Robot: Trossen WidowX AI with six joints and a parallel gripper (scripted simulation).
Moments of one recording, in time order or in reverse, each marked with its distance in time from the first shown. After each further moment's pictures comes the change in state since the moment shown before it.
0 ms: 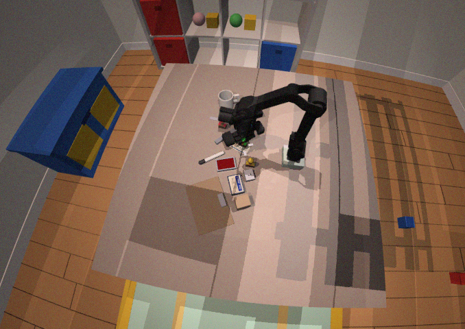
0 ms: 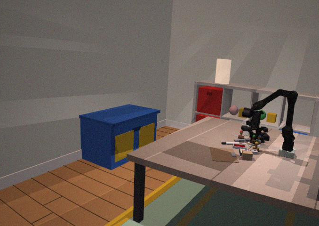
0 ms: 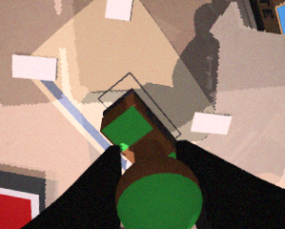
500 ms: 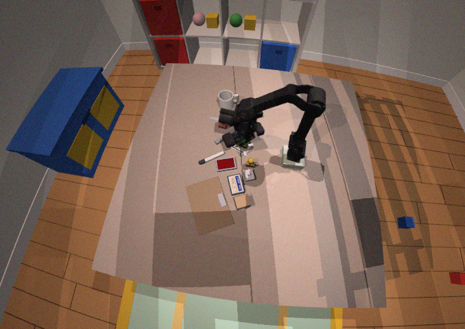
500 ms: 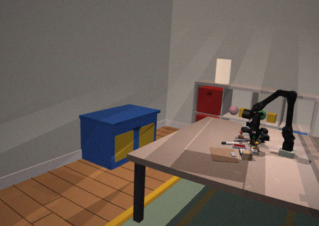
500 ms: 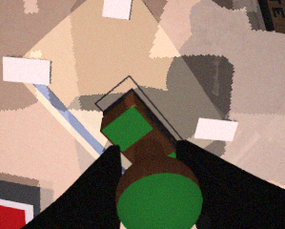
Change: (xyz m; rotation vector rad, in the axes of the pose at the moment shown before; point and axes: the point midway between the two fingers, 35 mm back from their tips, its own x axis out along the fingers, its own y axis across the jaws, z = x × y) arm 0.010 -0.001 -0.001 0.000 0.000 0.000
